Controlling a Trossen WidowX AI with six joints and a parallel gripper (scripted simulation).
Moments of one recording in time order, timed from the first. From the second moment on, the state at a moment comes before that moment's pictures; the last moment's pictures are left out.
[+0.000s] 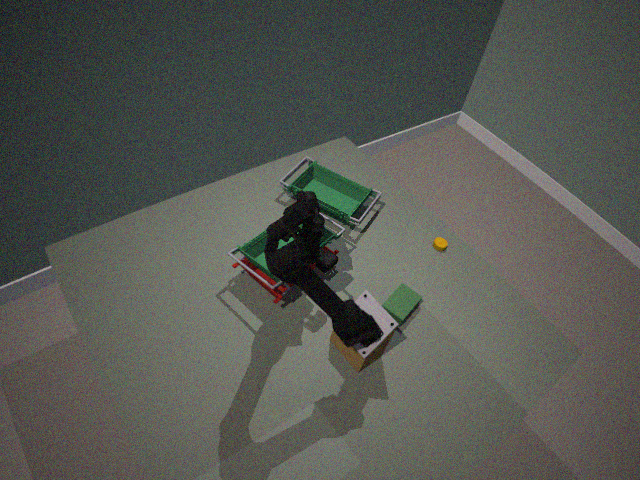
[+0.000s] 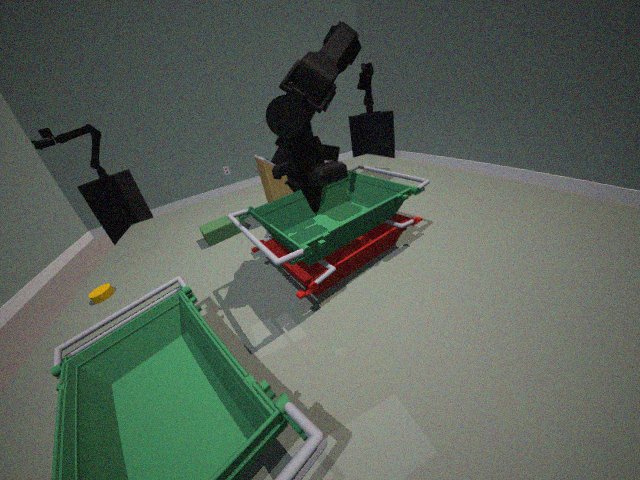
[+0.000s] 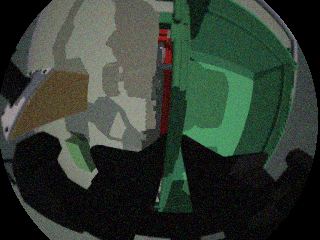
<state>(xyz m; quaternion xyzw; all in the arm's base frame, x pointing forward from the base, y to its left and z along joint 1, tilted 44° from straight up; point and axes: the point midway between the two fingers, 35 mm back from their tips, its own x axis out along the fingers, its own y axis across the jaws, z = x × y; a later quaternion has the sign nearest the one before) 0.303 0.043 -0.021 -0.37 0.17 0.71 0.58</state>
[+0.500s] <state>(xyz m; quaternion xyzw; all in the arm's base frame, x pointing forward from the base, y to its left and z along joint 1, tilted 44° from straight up) 0.303 0.043 -0.021 -0.37 0.17 0.71 0.58</state>
